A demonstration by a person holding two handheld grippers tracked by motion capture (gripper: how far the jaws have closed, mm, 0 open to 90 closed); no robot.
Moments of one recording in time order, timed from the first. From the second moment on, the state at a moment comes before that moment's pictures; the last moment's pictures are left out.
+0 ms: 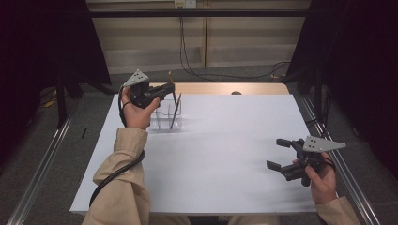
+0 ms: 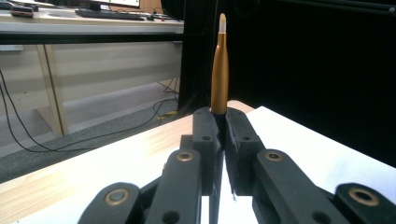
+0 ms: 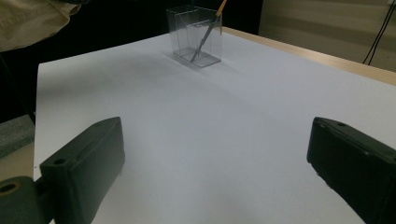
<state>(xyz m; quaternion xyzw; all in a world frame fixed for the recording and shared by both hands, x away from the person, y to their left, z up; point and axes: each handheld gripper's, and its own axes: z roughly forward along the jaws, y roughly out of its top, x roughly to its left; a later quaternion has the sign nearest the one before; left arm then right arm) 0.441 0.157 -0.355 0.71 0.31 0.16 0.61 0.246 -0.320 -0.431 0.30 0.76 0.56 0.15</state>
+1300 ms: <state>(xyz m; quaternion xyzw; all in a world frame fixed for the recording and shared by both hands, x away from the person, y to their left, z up) 0.452 0.150 -0.382 0.72 0.32 0.18 0.58 0.246 -0.319 -0.431 0.29 0.76 0.56 0.15</state>
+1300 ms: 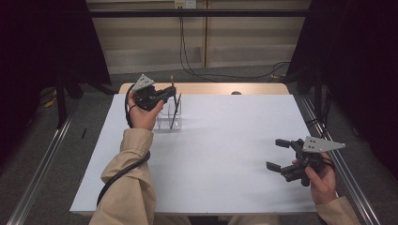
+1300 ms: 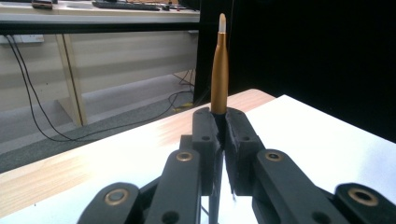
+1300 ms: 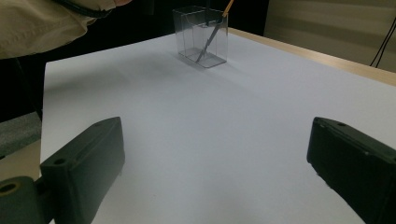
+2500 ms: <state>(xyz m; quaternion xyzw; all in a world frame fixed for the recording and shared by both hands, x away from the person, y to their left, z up) 0.449 0.146 -0.403 0.73 0.33 0.17 0.58 0.248 -0.317 -0.431 0.29 0.76 0.56 0.14</state>
